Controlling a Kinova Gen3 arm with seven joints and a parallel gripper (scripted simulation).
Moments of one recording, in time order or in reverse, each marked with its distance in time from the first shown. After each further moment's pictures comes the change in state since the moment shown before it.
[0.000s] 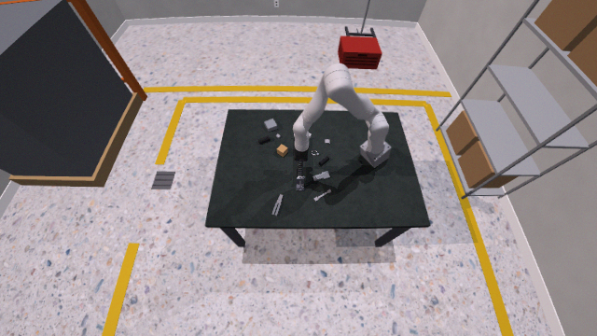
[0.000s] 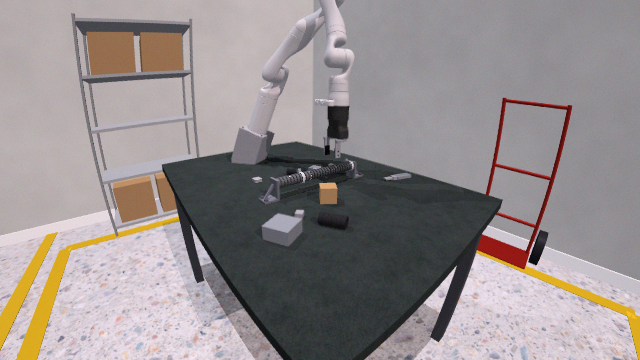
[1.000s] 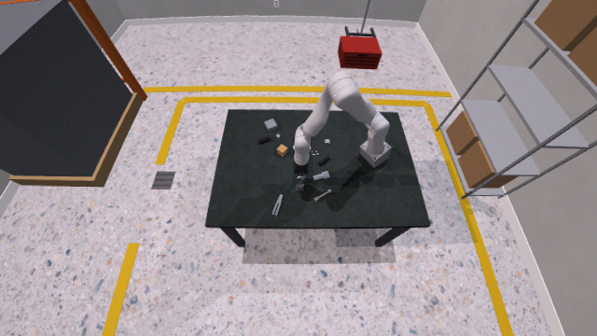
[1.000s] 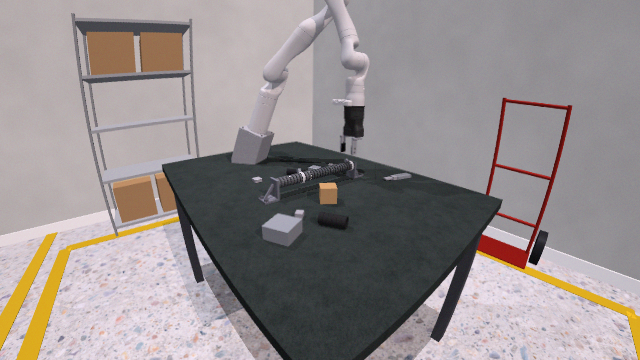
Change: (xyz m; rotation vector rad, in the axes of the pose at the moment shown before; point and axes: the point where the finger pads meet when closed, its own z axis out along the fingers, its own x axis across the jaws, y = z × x) arm 0.001 0.082 0.000 -0.001 0.004 -0.026
